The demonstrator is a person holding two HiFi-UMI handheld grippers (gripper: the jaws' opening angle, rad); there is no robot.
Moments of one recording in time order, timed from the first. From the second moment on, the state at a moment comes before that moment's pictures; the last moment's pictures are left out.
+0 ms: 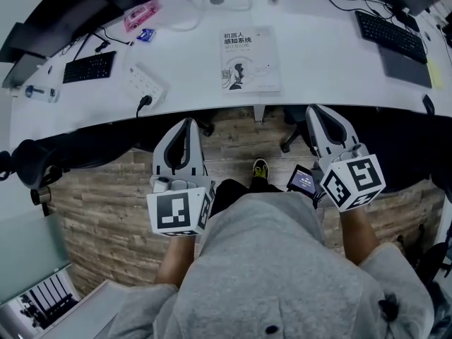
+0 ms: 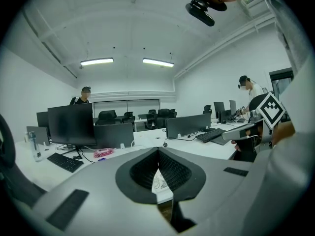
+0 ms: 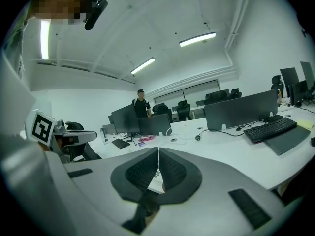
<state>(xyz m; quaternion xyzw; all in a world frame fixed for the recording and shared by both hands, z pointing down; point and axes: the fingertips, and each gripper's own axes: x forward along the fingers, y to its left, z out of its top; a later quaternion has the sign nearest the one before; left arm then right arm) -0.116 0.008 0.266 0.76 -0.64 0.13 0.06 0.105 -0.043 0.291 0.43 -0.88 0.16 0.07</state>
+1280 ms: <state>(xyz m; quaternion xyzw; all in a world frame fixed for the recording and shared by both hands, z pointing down) -0.114 -0.035 0.271 0.77 -0.62 0.13 0.06 0.093 -0.076 0.299 0.45 -0.87 0.17 0.06</state>
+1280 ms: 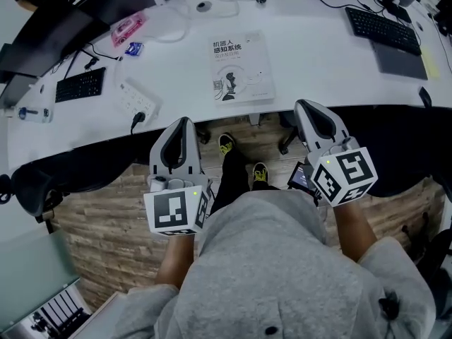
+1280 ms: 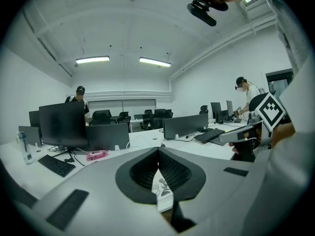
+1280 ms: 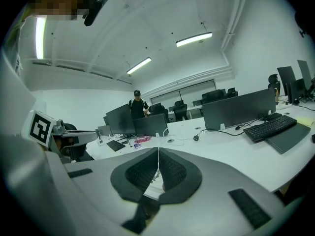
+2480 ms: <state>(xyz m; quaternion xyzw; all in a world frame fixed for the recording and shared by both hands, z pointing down) -0.143 -0.121 0.348 0.78 -0.58 0.18 0.14 0.062 -0.142 0.371 0.47 -0.84 0.25 0.12</state>
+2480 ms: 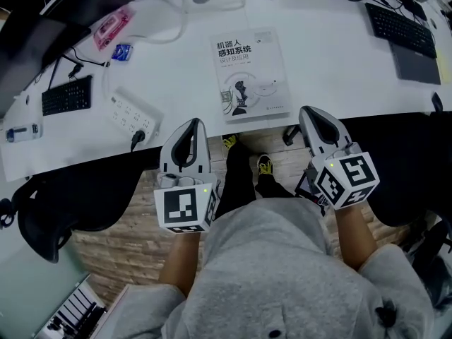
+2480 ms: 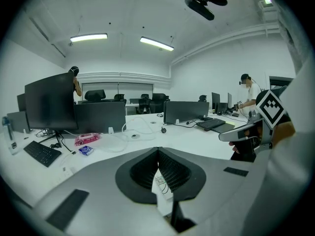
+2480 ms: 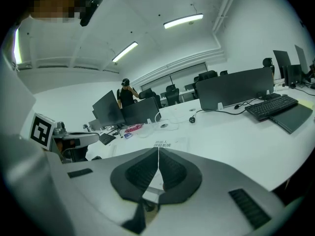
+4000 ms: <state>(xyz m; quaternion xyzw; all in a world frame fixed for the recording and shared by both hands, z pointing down) -0.125 -0.178 0.518 0.79 -0.50 0.25 0.26 0.064 -0.148 0.526 0.48 -0.76 0.40 0.17</state>
